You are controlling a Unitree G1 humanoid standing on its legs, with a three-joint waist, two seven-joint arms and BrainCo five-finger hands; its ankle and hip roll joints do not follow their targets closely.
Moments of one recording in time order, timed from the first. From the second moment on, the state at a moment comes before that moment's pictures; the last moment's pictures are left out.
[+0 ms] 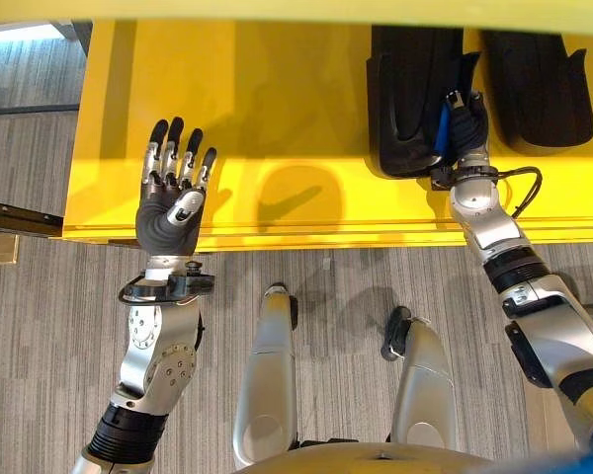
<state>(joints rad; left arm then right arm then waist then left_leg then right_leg) -0.01 0.47 -0.08 -0.37 -0.89 -0.43 0.05 -0.86 -0.43 0.28 0.65 0.13 -0.20 -0.45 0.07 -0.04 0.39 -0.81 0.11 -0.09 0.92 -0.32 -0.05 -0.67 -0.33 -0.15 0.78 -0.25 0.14</state>
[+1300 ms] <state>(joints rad) -0.04 0.47 -0.08 -0.38 -0.89 -0.45 0.05 -0.93 -0.29 0.27 0.68 0.22 -0.23 -0.49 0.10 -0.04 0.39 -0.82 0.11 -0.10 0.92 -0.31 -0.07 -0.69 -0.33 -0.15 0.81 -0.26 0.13</state>
